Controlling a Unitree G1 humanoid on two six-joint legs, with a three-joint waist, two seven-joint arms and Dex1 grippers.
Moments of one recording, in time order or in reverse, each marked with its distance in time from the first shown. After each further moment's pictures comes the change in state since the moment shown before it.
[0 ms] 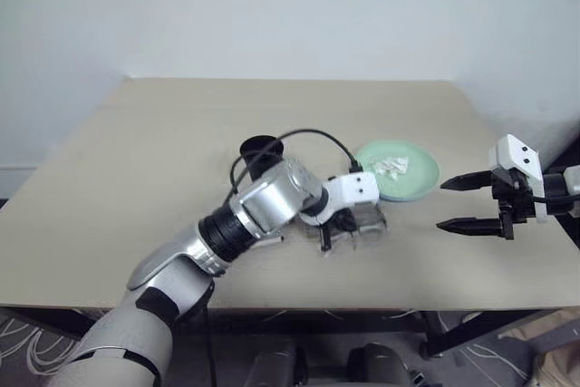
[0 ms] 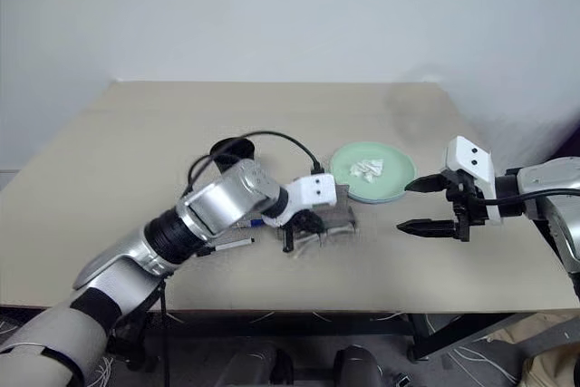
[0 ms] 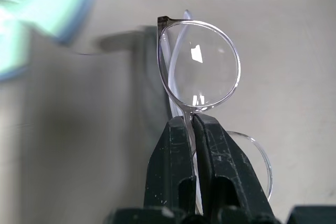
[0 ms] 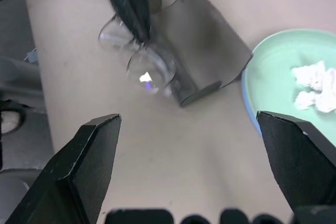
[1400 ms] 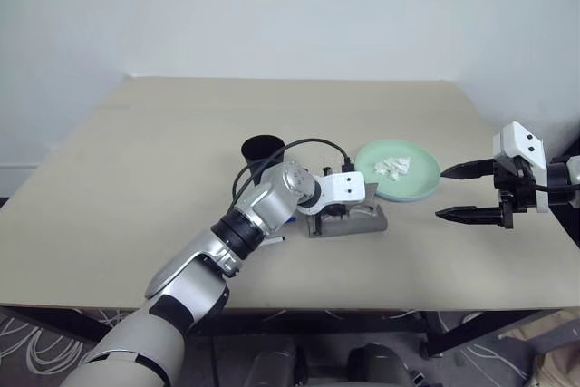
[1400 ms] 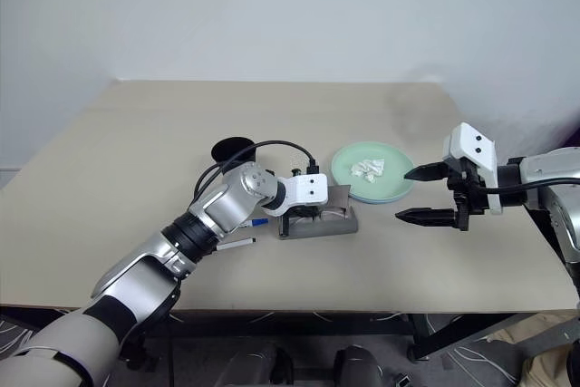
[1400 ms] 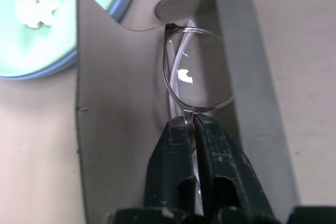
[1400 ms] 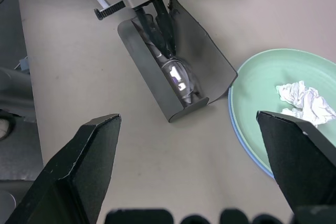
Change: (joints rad) left arm 0.081 -0.113 0.047 0.349 0.306 -0.464 -0.013; right arm -0.034 0.013 -0.002 0.024 0.005 -0.014 0.000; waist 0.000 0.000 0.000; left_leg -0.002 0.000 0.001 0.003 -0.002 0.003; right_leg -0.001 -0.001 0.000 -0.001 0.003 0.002
